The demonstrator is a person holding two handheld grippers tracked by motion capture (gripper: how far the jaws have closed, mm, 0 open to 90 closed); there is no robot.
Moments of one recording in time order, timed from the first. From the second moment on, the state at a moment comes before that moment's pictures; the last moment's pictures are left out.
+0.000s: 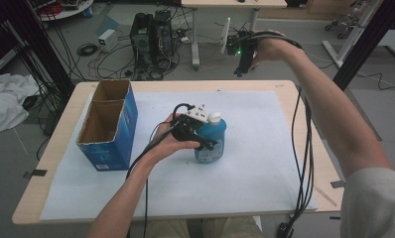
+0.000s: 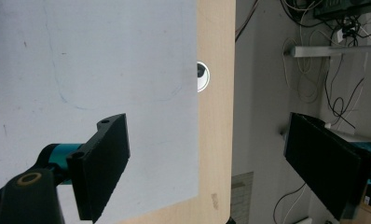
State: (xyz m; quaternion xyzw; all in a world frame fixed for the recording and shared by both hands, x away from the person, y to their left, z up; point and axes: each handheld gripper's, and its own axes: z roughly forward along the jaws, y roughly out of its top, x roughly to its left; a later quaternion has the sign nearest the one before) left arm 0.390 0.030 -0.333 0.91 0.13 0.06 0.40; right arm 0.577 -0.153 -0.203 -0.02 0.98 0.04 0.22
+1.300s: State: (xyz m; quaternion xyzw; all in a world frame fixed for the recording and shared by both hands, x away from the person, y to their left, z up) left arm 0.366 0.046 -0.358 0.91 0.07 0.04 0.40; right arm 0.573 -0.148 -0.208 -0.02 0.98 0.04 0.22
